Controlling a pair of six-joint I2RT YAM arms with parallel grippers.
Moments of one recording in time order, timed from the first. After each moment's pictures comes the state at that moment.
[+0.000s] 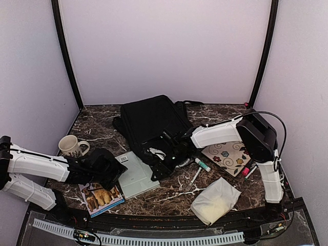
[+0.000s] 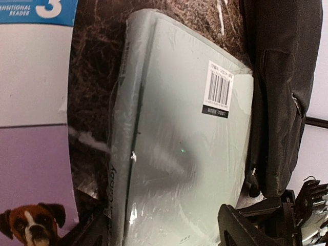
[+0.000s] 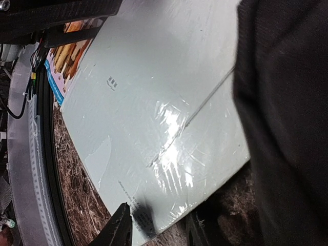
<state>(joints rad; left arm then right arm) -0.90 1.26 0.43 -0.11 -0.19 -1.62 0.94 2.18 1.48 -0.45 -0.67 -0.06</state>
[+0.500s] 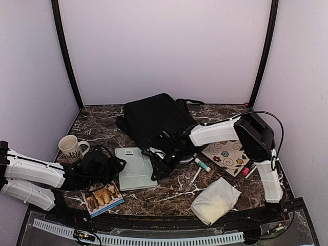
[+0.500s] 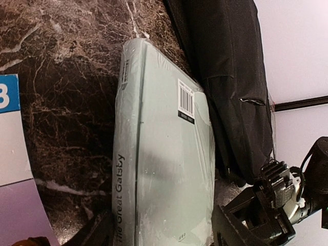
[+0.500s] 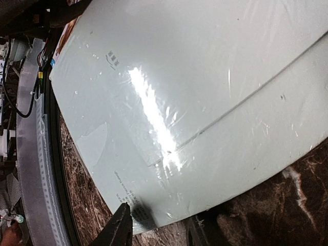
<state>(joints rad) -0.92 1.17 0.31 0.19 -0.33 -1.36 0.92 2.22 1.53 -0.51 -0.73 -0.07</state>
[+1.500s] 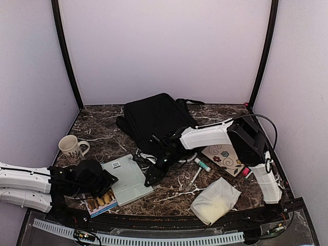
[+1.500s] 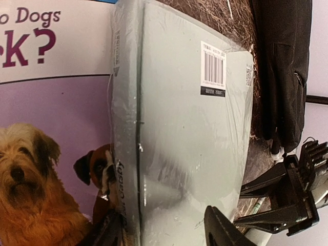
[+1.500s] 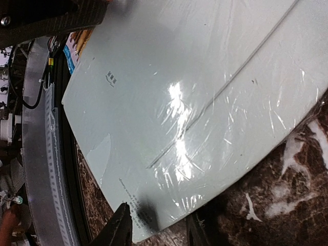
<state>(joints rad) -1.01 0.91 0.28 -0.25 -0.24 -1.60 0.99 2.29 1.67 -0.62 -0.77 -0.10</state>
